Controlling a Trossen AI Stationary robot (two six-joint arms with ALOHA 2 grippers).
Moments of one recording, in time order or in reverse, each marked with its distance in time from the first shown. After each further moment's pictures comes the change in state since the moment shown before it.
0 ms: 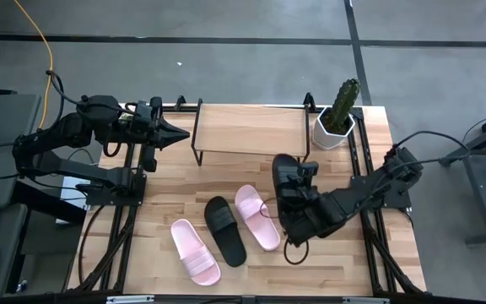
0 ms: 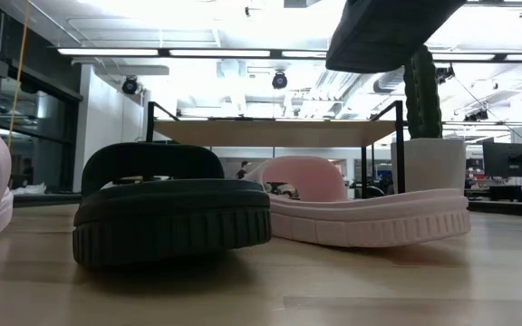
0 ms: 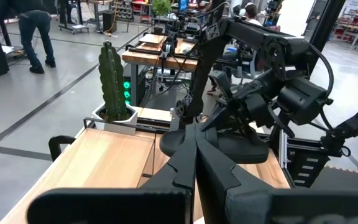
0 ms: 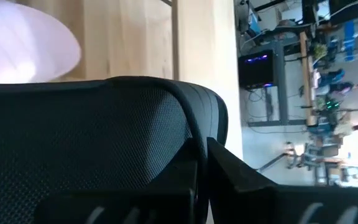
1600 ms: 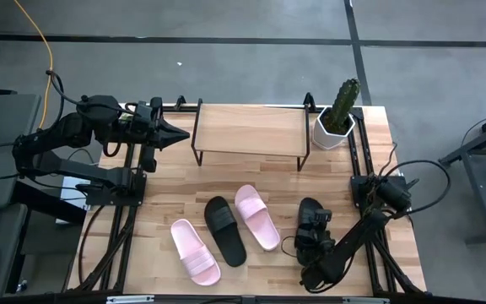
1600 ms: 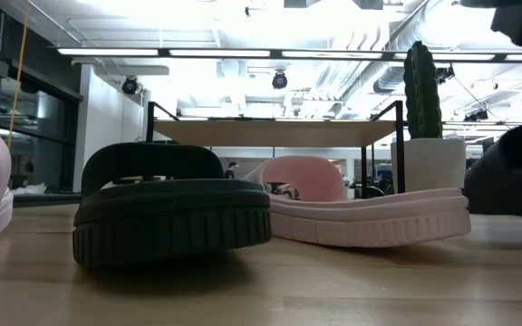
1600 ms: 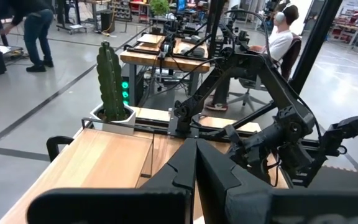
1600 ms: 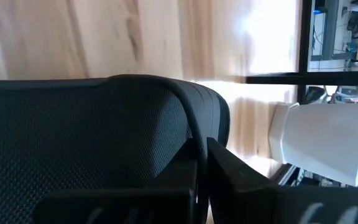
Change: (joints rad) left arm 0.000 0.000 0.000 0.001 0.007 0.000; right arm 0.310 0.288 -0.301 0.060 -0.376 0.615
